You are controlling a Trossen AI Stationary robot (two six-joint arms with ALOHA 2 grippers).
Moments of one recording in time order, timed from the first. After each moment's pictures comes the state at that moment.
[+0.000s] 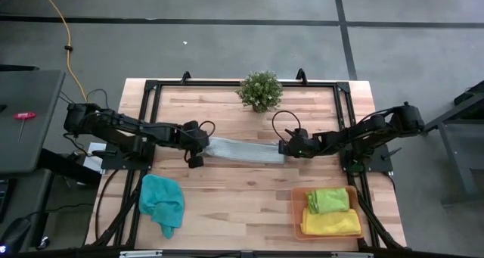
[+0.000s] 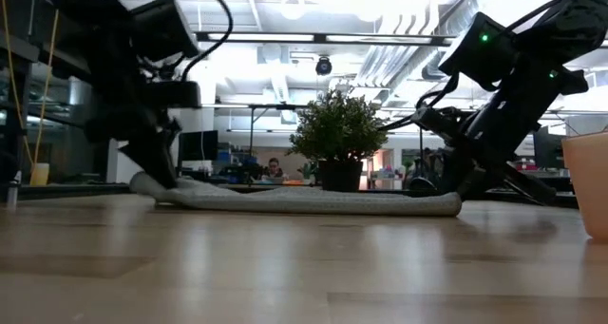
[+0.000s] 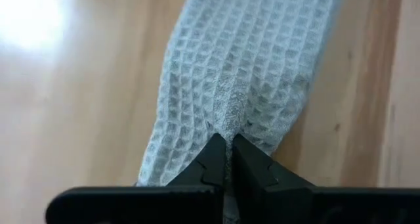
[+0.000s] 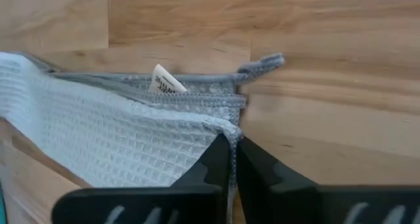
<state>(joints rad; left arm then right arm) 0.15 1.33 0.54 -0.33 -0.19 -0.08 0.02 1.44 0.42 0.04 0.22 1.53</state>
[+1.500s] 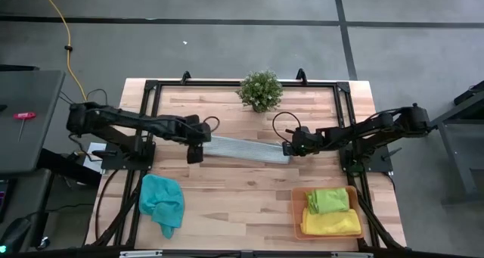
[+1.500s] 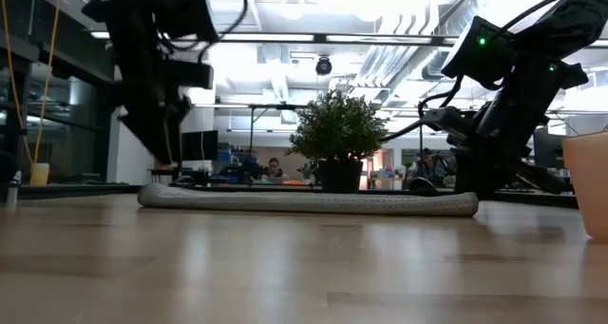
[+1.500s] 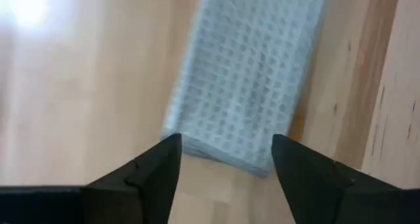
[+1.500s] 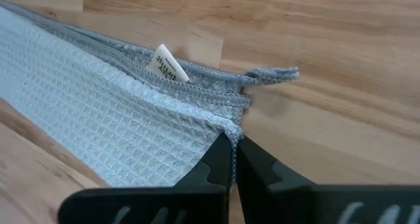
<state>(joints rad) 0.19 1.35 0.76 -0.67 -0.19 -0.03 -0.04 1.34 0.42 -0.11 0.07 1.34</state>
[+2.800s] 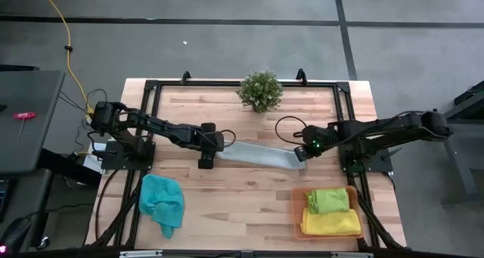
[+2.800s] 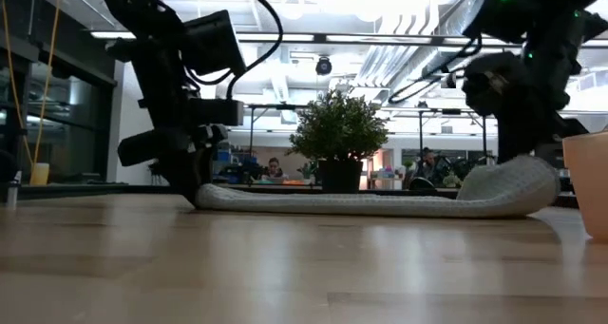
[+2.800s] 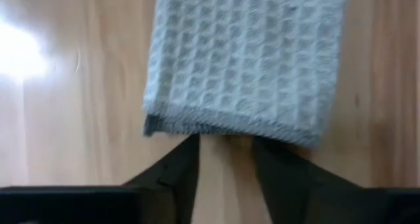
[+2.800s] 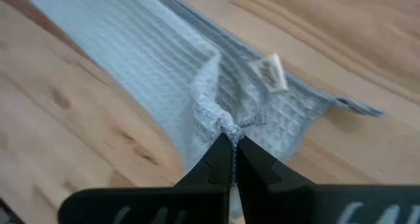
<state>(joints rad) 0.15 1.65 0.76 -0.35 -0.19 0.13 -0.04 1.04 0.53 -0.59 -0.09 1.09</state>
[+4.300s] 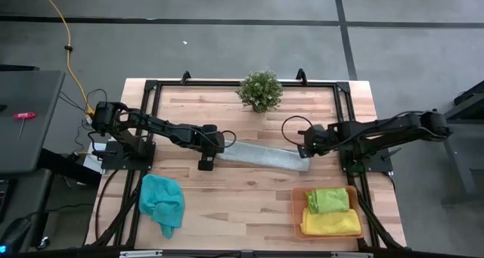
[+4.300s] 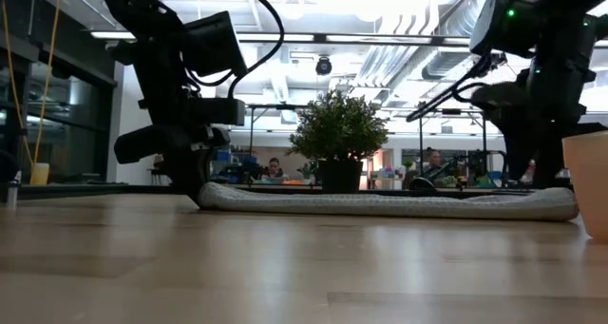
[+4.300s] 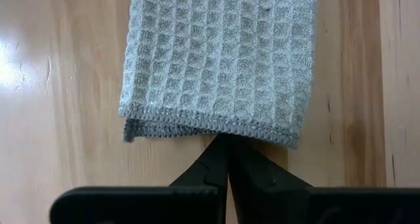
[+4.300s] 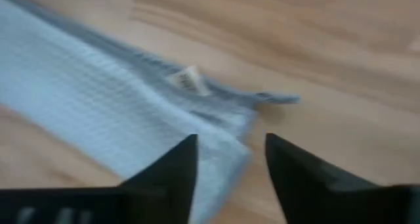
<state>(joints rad) 0.14 1.65 0.76 -0.35 -0.12 0.13 -0.04 1.04 0.51 -0.72 0.03 1.25</state>
